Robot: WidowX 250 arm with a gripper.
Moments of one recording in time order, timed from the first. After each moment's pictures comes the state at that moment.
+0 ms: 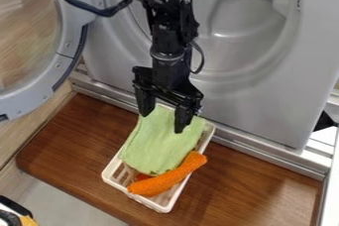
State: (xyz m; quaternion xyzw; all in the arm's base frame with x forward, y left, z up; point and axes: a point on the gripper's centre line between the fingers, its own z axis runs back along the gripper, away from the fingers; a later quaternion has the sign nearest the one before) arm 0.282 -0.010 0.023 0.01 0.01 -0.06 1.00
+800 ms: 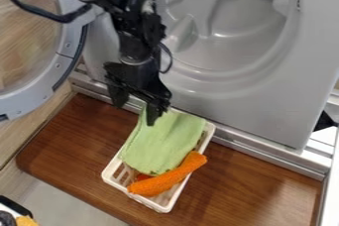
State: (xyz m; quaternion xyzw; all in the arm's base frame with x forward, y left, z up) arm 0.279 0.038 0.022 0.05 -0.07 -0.04 1.00
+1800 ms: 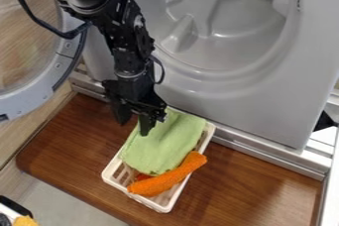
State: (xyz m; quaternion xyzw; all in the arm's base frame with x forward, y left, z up) arm 0.280 0.041 -0.011 0.01 -0.03 -0.03 1.00
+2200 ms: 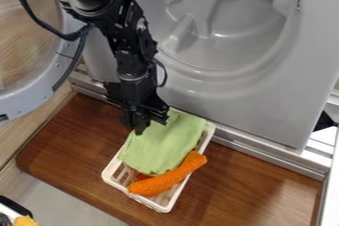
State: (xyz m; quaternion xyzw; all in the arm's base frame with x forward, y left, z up) arm 0.278 0.036 -0.013 0.01 -0.03 -0.03 1.00
